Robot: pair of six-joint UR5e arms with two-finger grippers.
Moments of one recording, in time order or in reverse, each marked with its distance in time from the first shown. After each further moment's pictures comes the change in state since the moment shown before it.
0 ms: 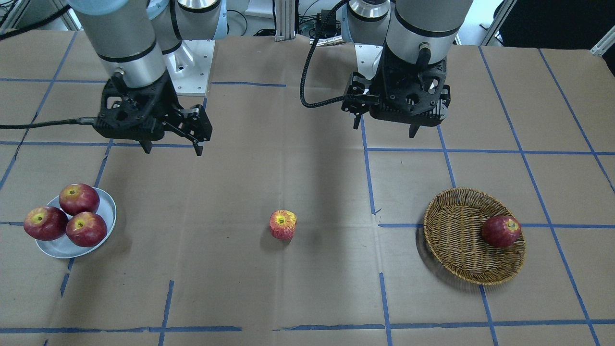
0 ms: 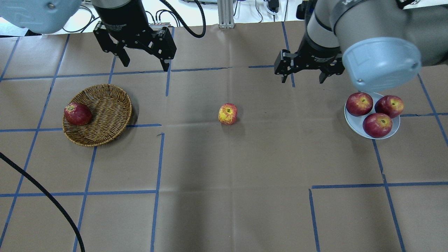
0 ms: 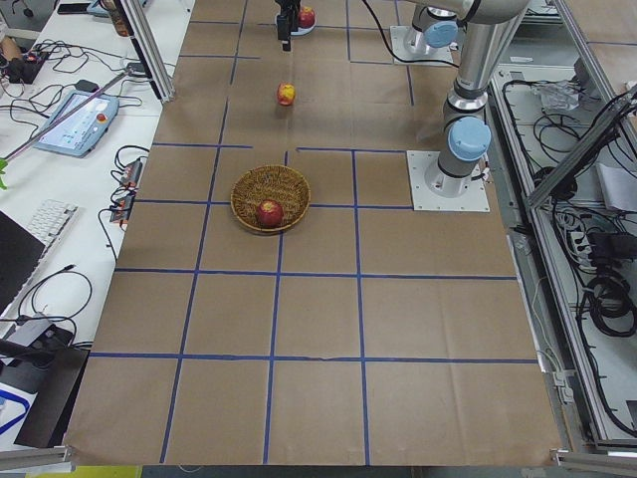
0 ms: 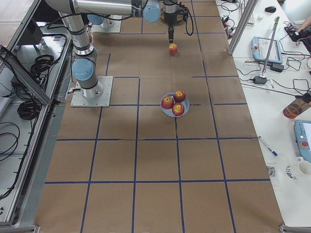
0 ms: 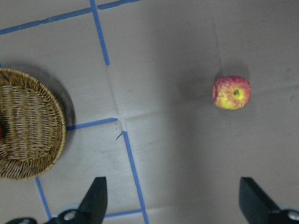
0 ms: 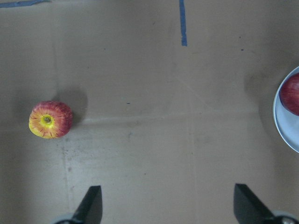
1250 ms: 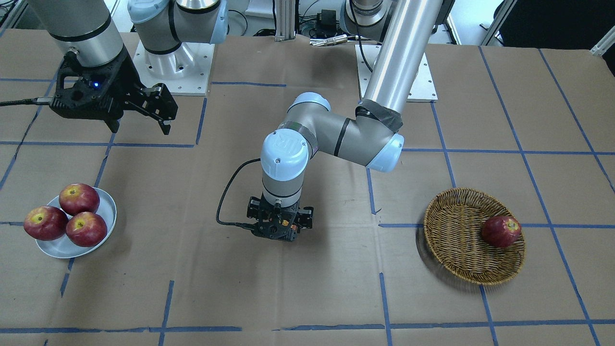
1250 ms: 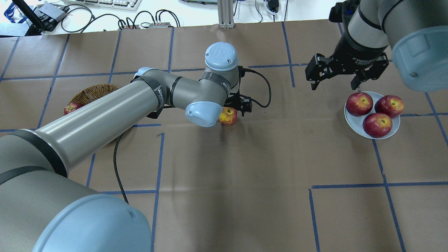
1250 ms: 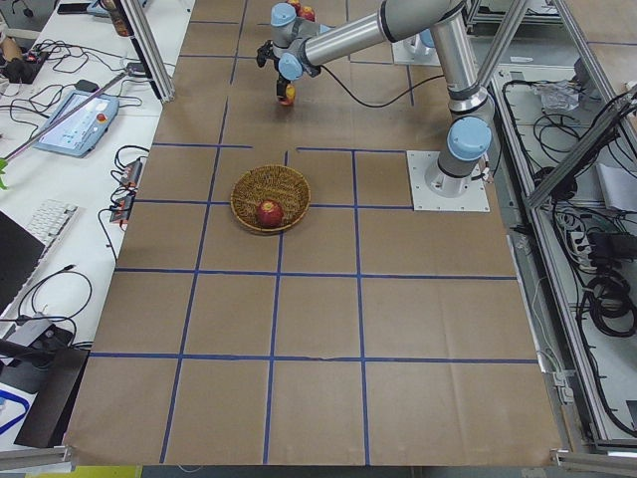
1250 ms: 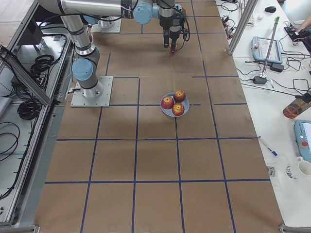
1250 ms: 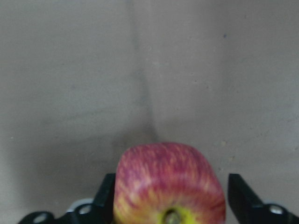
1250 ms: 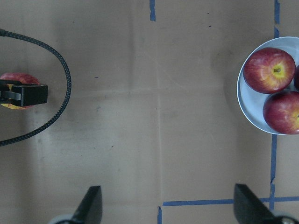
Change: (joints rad) left arm -0.248 -0.431 -0.277 0.818 -0.038 -0.251; right arm -0.154 -0.112 0.034 0.154 0.006 -0.178
